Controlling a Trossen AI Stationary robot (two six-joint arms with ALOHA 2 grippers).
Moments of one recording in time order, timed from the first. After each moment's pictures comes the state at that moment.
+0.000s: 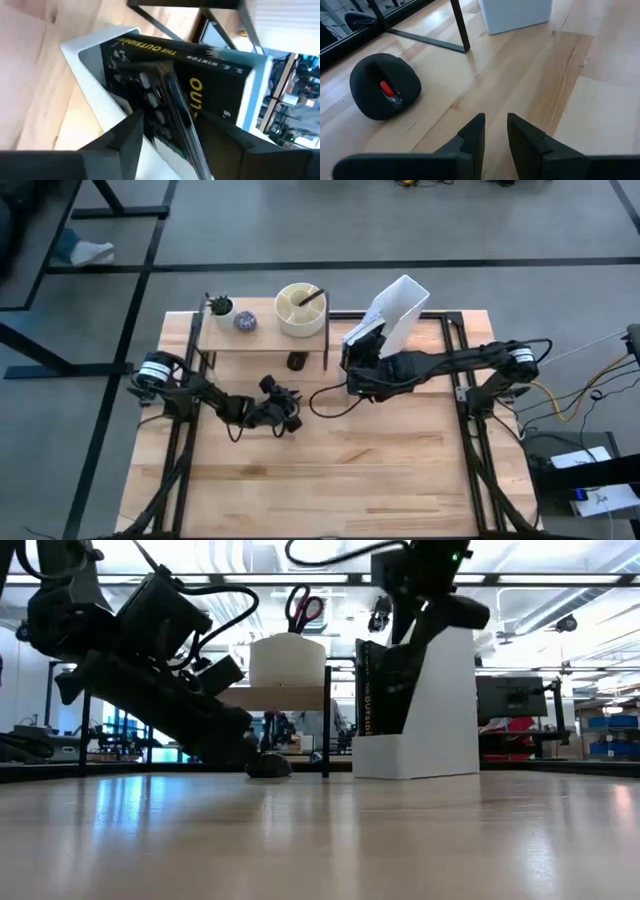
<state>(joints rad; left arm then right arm) -0.17 1.75 0.47 0.64 -0.73 -0.32 0.06 1.61 1.44 -1.05 0.69 -0.48</state>
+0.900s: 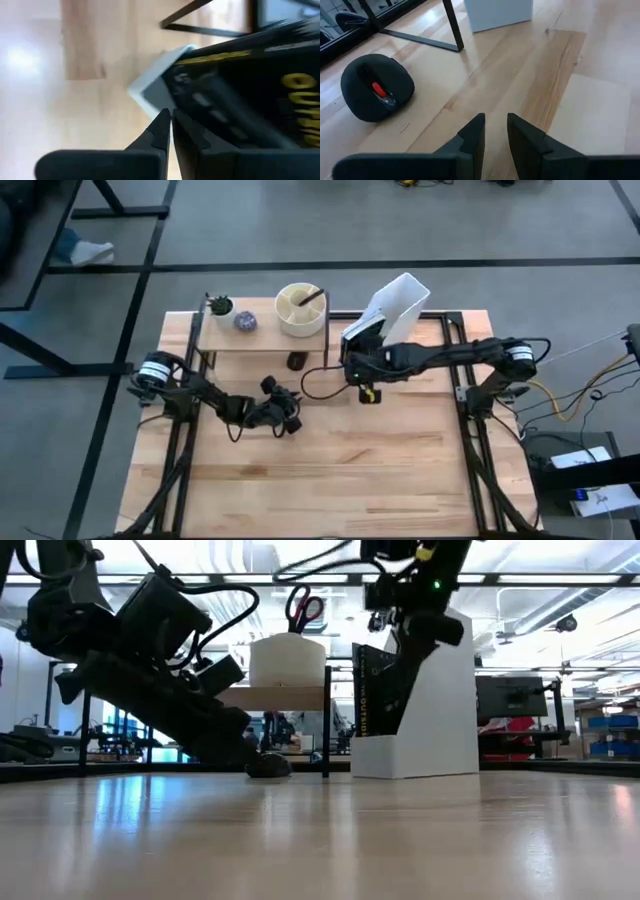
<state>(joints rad) -0.18 1.75 0.47 0.65 -0.71 -0.30 -0.07 1.63 1.29 -0.85 0.36 -0.15</state>
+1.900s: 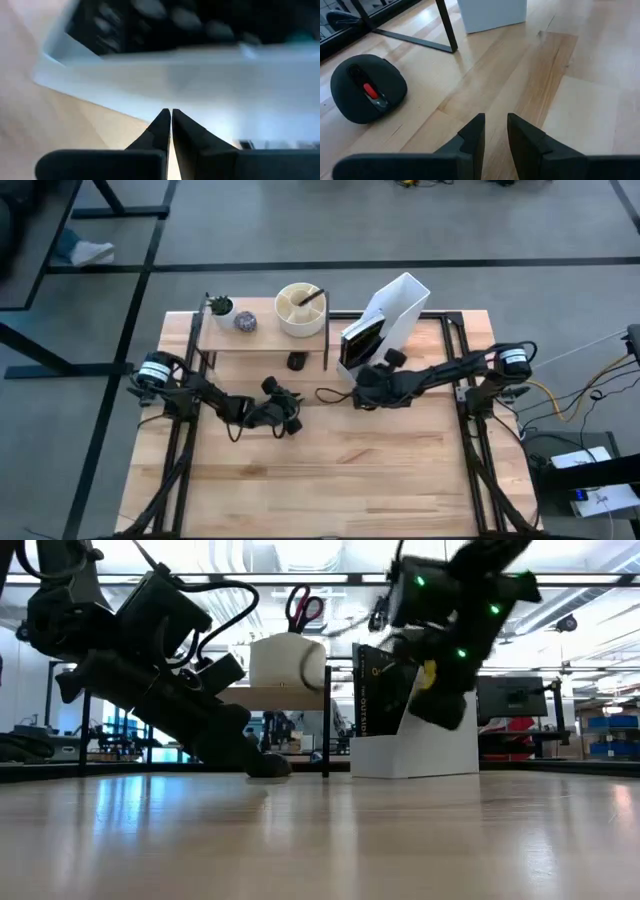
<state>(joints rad) -0.18 1.75 0.47 0.66 -0.69 -0.31 0.02 1.66 0.96 -0.72 0.89 0.44</state>
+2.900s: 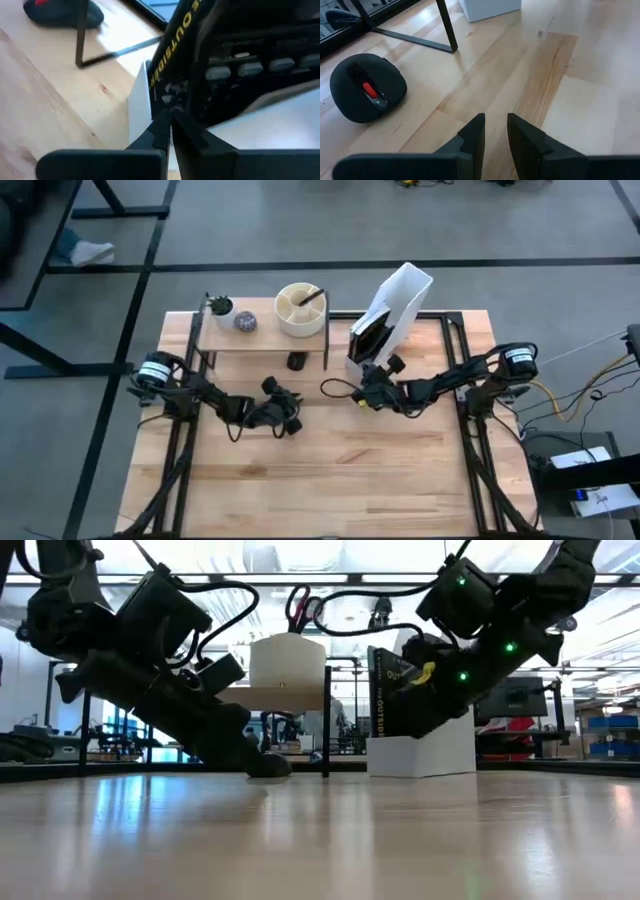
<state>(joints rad) -0.18 1.75 0.47 0.66 -0.69 -0.31 0.03 1.62 0.62 0.19 0.93 0.29</state>
